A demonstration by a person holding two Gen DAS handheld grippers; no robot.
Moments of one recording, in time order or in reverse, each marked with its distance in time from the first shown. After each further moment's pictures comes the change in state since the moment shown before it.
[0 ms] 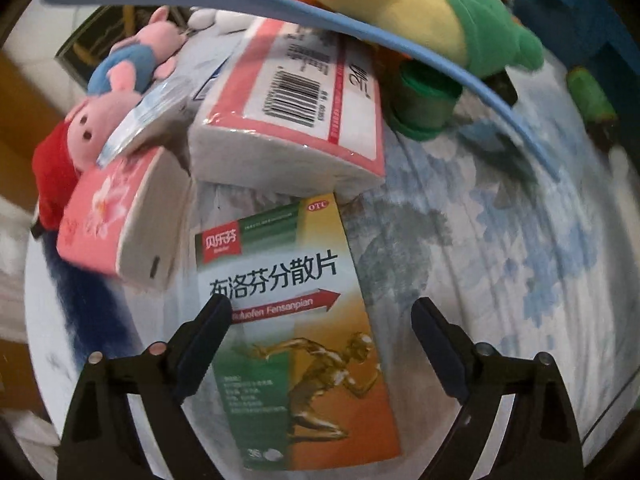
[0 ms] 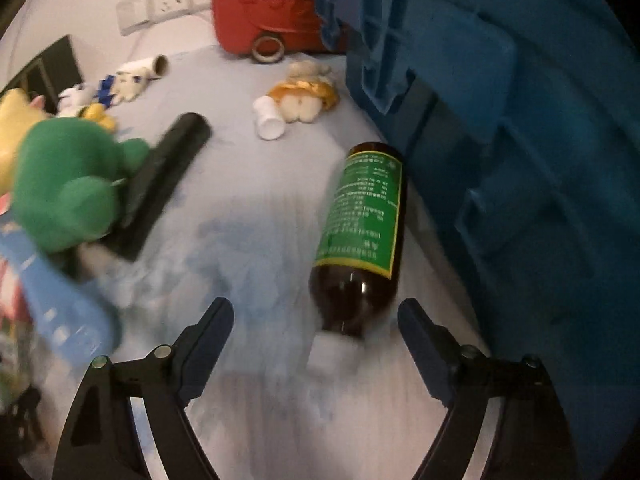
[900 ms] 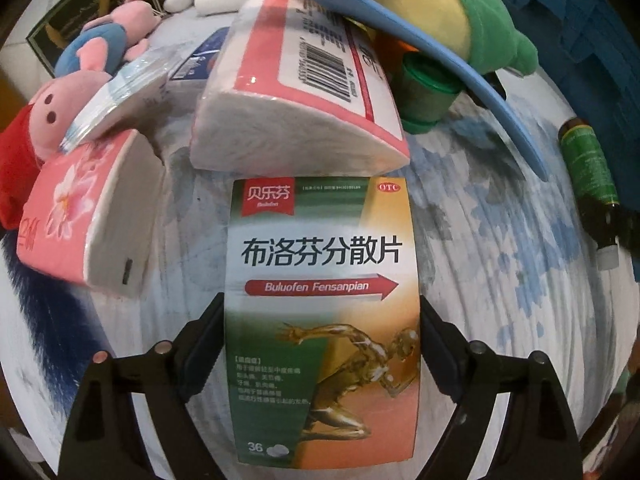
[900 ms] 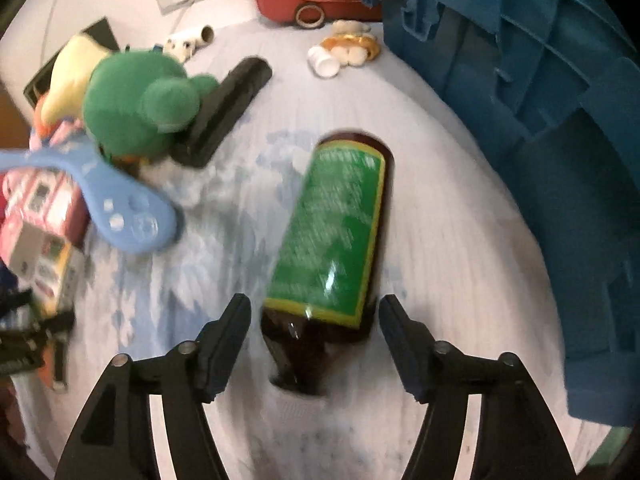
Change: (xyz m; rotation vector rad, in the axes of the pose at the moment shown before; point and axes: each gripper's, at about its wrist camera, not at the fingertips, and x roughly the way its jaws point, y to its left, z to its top) left arm 0.016 0.008 0.020 -0.001 0.037 -0.186; right arm -0.035 0.018 -0.069 0.013 0.056 0.161
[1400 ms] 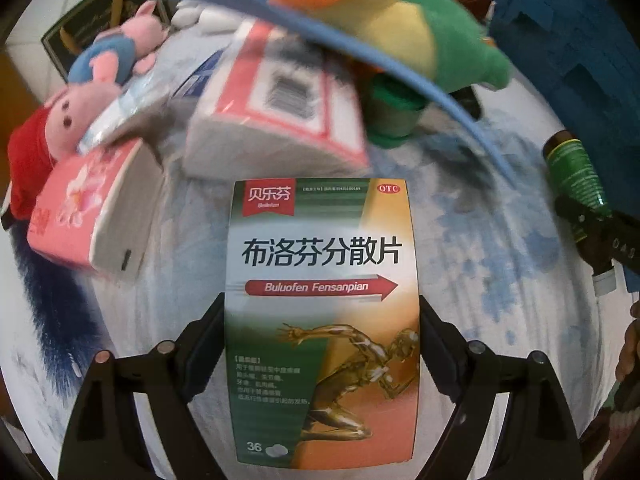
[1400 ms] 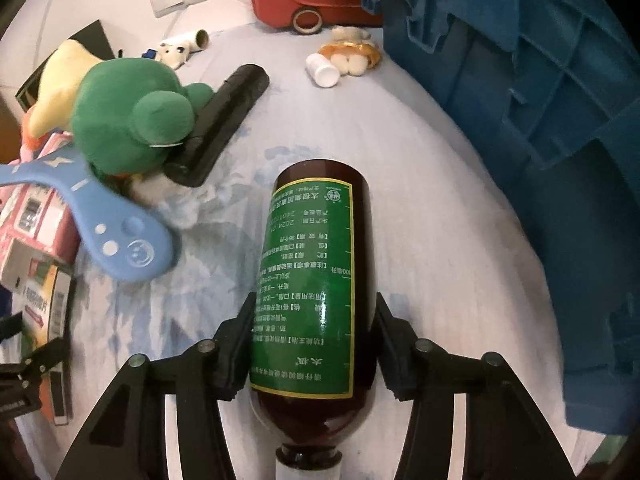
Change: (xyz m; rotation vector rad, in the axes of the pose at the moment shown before) left arm -0.028 -0.023 -0.024 -0.025 -0.090 -0.005; right arm 0.008 0.010 0.012 -0.013 -0.004 -0.035
